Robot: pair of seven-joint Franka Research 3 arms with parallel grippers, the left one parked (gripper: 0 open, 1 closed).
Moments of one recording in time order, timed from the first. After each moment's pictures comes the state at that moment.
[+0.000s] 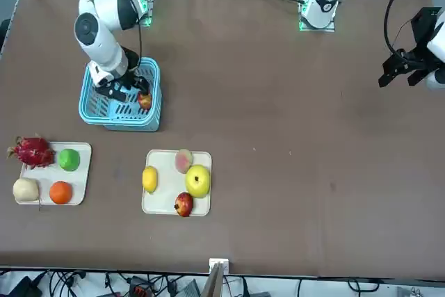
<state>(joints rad) 0.37 -0.04 -0.05 -2.48 0.05 2.42 0.51</state>
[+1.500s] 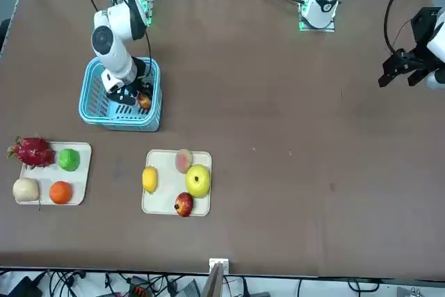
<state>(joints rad) 0.38 0.09 -0.06 -2.52 0.03 2.58 0.51</state>
